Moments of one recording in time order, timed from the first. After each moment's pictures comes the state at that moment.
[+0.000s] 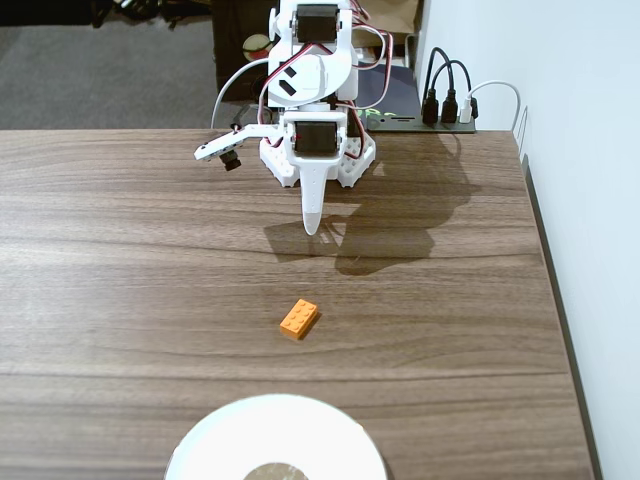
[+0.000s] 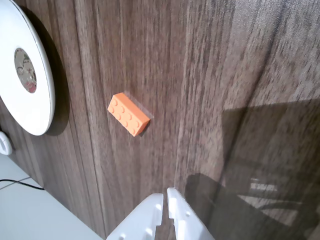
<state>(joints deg) 2.2 188.8 167.7 72.6 -3.8</state>
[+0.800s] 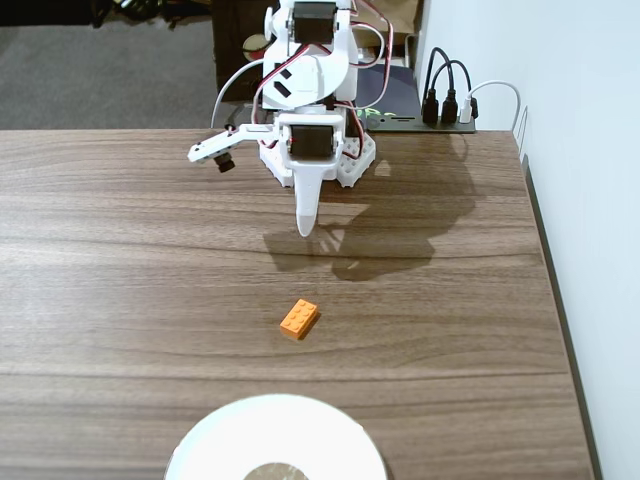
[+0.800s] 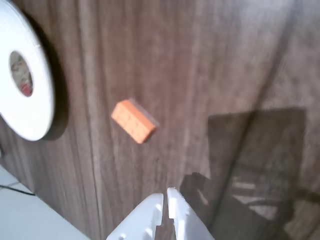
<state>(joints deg) 4.2 173.3 161.4 66.4 -8.7</state>
